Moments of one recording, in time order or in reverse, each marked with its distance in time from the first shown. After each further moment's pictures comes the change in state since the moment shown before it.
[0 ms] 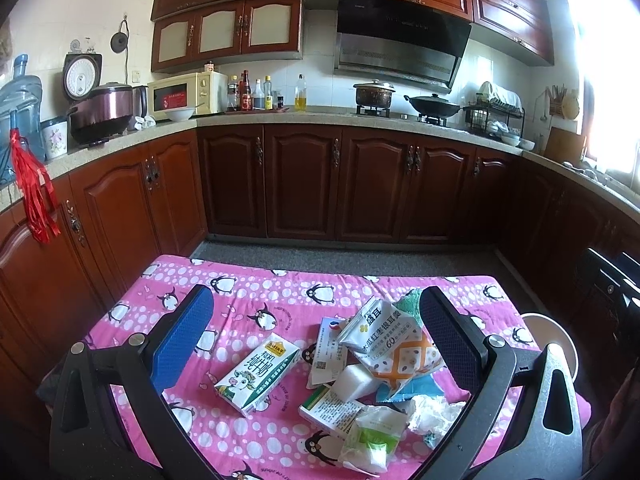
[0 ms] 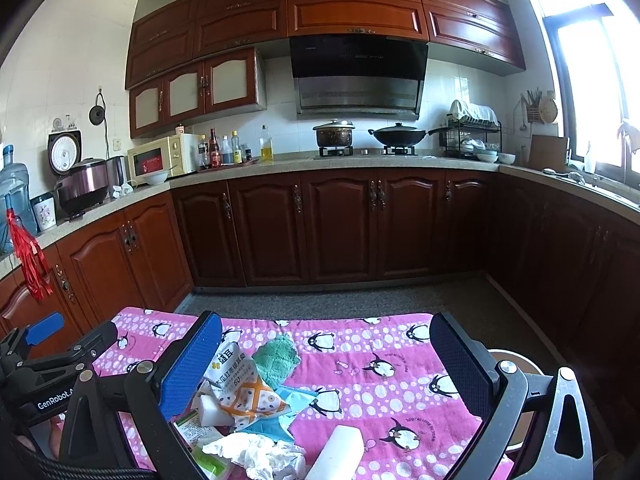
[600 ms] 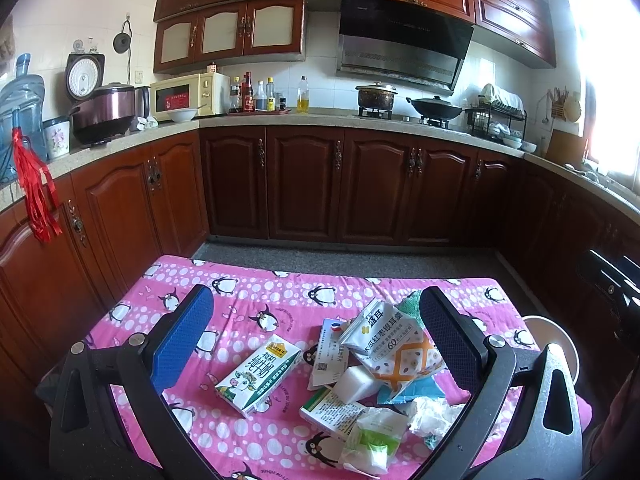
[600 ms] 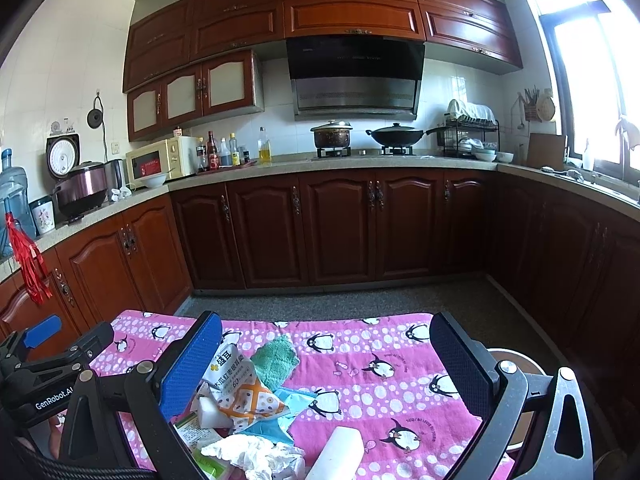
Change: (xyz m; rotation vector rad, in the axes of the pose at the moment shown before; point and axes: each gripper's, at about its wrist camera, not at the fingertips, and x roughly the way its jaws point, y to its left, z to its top) left arm 0.001 0.002 -0.002 -0.004 -0.003 0.003; right arm 0.002 -0.002 -0.001 0.012 -0.005 -0.002
